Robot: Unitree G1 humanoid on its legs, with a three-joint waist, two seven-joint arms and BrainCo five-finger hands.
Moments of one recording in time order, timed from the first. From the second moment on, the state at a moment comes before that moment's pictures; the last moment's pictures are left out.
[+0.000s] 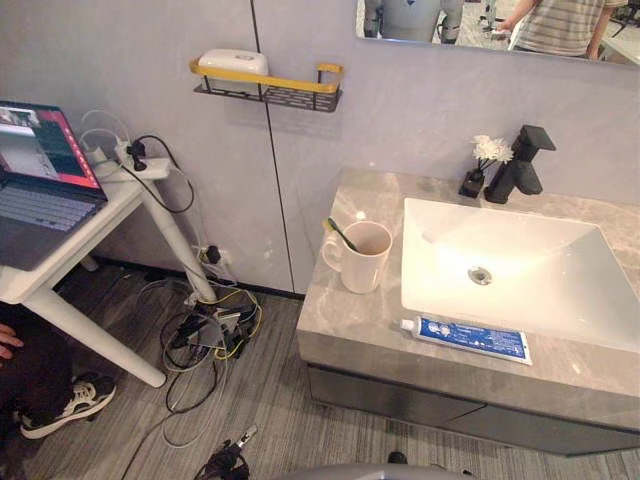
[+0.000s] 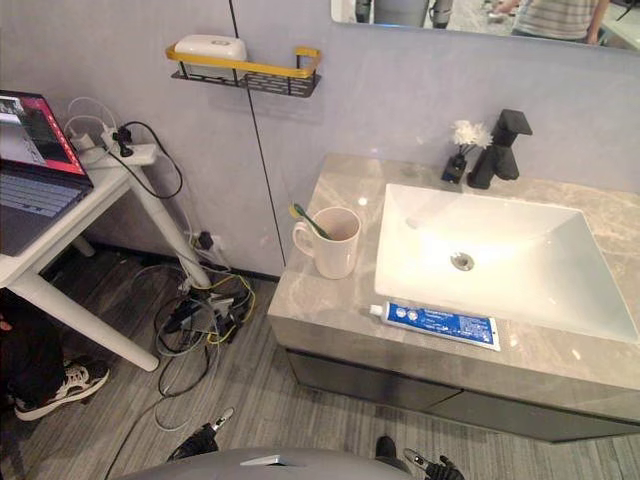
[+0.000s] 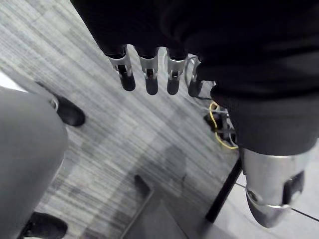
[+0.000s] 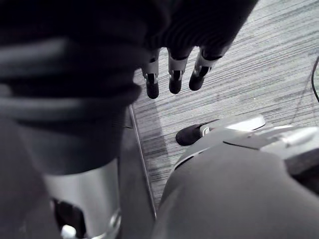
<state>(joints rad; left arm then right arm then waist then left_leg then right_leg) 0.07 0.08 0.19 1.17 -0.31 -0.13 0.06 0.12 -0.11 -0.35 1.23 0.13 -0.05 0.00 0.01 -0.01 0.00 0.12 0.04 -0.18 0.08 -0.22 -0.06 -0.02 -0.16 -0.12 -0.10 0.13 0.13</state>
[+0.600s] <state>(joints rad) 0.17 0.01 0.24 -0.23 -0.17 -0.18 0.26 0.19 -0.10 -0.33 1.20 0.14 -0.06 -0.02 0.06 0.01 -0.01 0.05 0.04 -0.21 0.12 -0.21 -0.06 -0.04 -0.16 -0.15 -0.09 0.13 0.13</state>
